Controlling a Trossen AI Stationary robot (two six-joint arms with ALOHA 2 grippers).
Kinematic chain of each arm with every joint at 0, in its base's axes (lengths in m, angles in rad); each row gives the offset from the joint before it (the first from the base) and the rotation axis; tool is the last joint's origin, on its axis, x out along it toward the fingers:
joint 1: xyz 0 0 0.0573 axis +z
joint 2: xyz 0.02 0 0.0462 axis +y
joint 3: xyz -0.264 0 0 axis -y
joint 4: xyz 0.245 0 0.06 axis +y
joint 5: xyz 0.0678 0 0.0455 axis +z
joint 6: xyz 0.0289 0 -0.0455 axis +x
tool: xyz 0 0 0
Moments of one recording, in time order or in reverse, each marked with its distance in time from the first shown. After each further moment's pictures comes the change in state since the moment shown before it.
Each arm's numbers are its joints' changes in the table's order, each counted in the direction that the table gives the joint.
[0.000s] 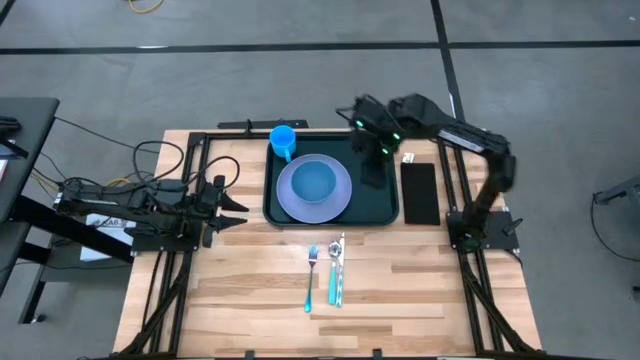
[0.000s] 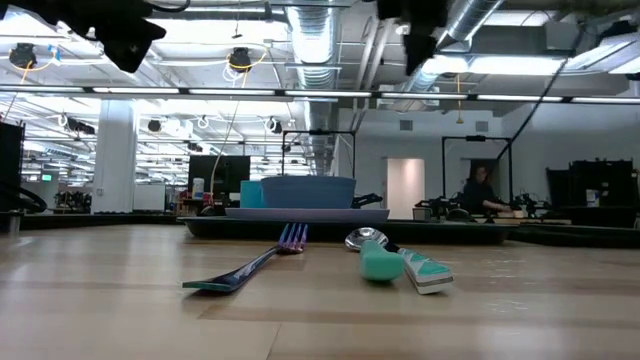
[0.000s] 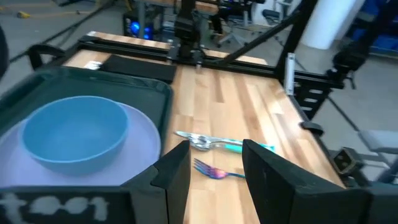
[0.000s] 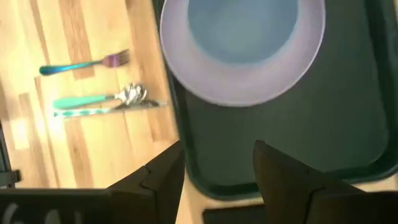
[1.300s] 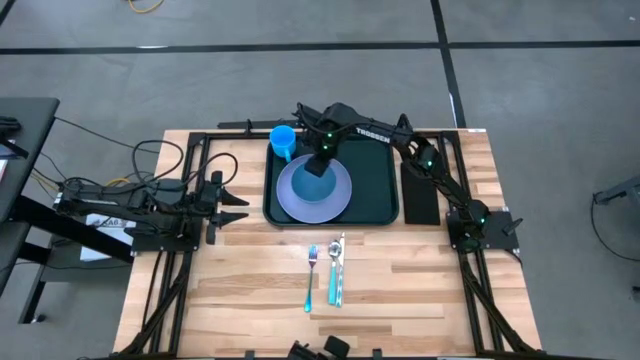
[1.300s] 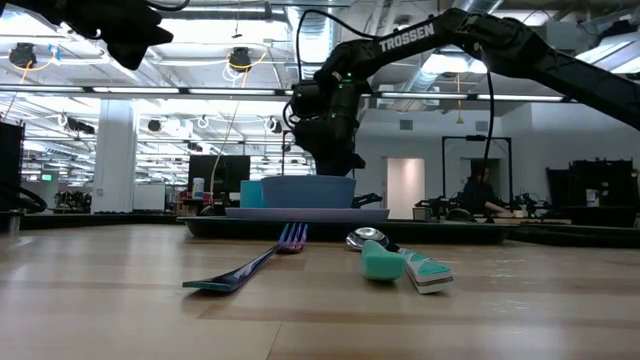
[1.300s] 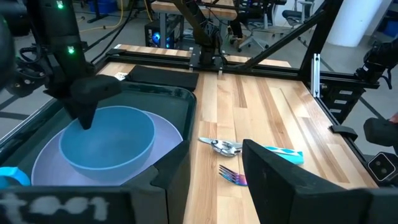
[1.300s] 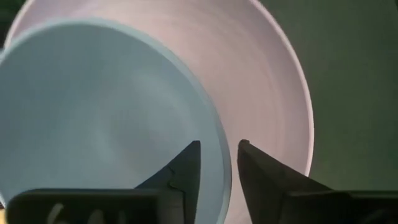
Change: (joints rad) left arm 0.000 -0.002 0.000 -0.010 0.095 0.063; right arm -0.137 0.748 0.438 -0.172 0.029 0.126
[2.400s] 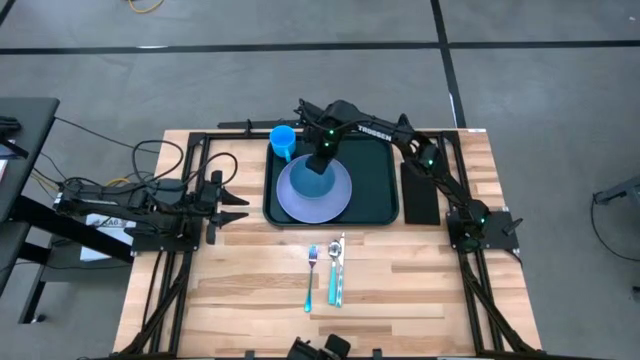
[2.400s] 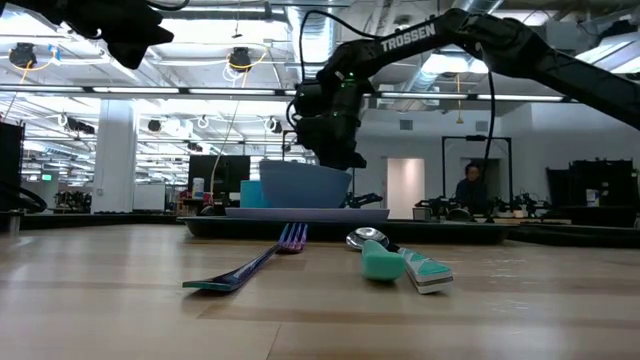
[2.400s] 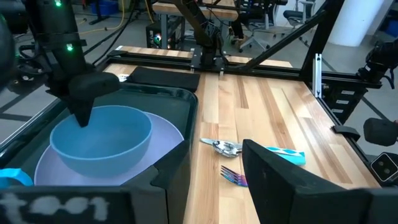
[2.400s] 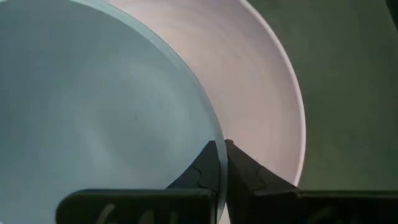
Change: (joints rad) left arm 0.000 0.000 0.000 -0.003 0.006 0.007; right arm -0.015 -0.006 0.004 0.006 0.029 -0.004
